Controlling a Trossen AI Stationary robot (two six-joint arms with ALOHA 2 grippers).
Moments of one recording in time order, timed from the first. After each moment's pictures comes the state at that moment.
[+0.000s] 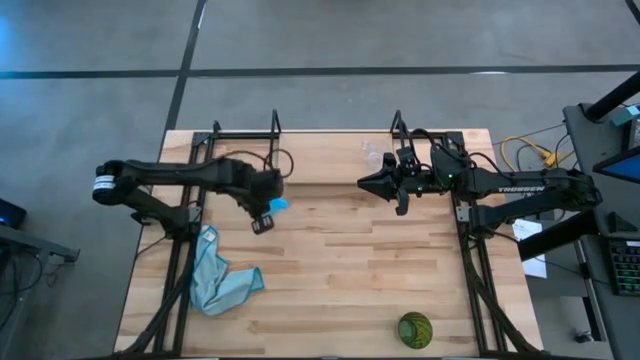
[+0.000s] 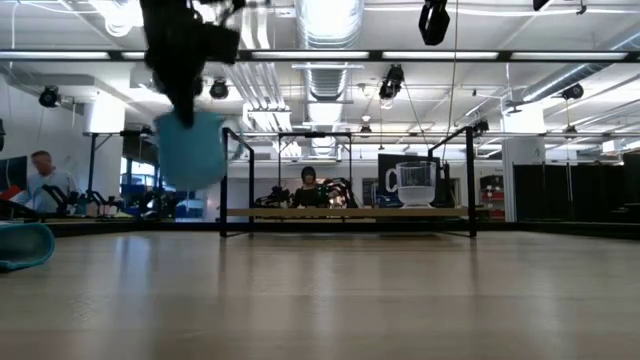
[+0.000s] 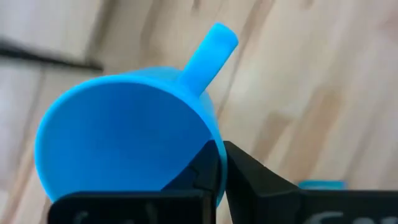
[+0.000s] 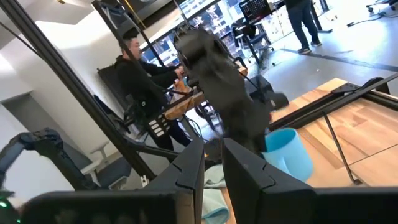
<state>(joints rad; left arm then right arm) 0.10 1.35 1.17 -1.09 -0.03 -0.28 -0.09 1.05 0.80 0.29 -0.14 0.54</state>
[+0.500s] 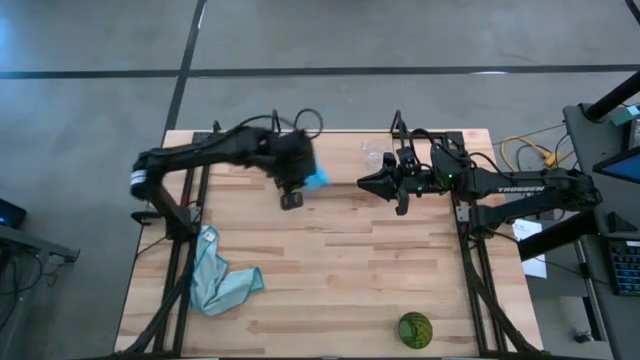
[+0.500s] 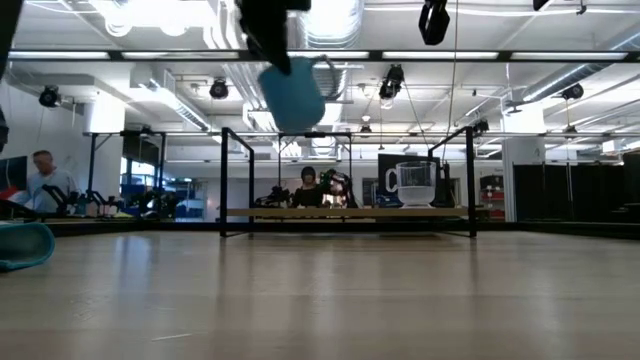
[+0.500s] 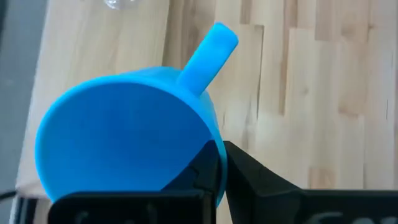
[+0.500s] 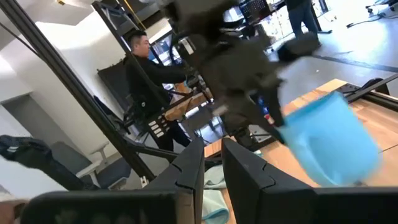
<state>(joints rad) 0.19 1.65 1.78 -1.17 -0.02 0.09 -0.09 1.05 0.80 0.30 -0.14 0.54</state>
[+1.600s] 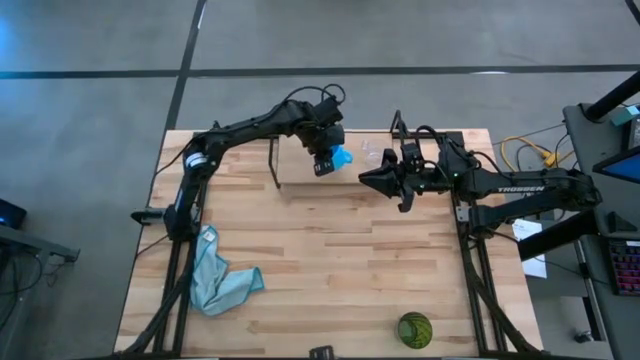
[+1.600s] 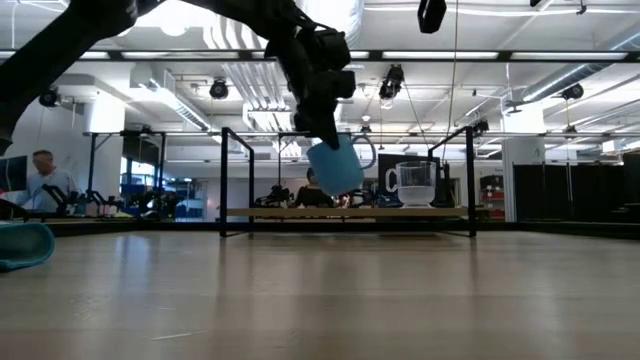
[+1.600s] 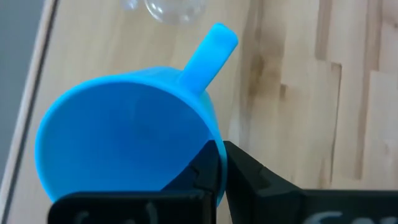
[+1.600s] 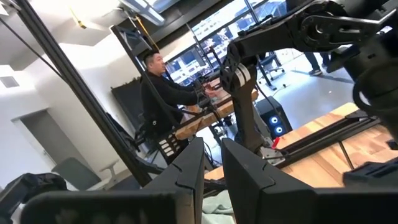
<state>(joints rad) 0.46 2.08 2.05 -1.06 0.20 0.24 -0.09 1.05 0.80 0.40 -0.14 0.55</state>
